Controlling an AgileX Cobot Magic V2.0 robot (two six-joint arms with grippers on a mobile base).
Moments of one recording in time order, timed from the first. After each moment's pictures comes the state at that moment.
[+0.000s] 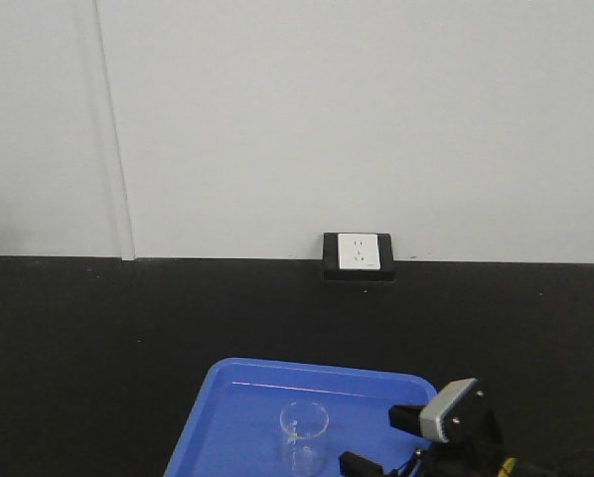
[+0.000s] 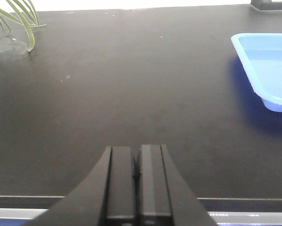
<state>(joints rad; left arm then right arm) 0.01 -0.01 0.03 0.03 0.36 -0.01 0.18 1.85 -0.71 -0.84 -0.87 0.44</state>
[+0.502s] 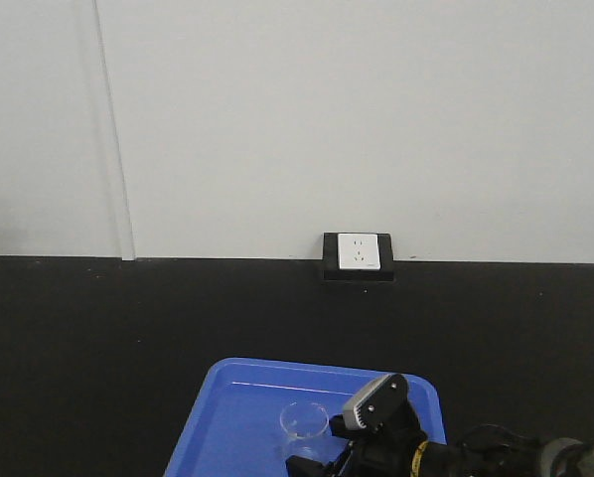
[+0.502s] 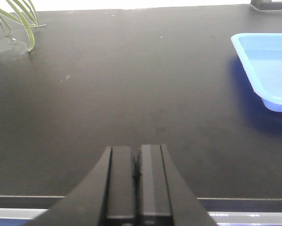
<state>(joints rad) 0.01 -0.01 0.03 0.03 0.36 -0.01 0.30 2.09 -0.98 -0.88 -0.77 0.54</state>
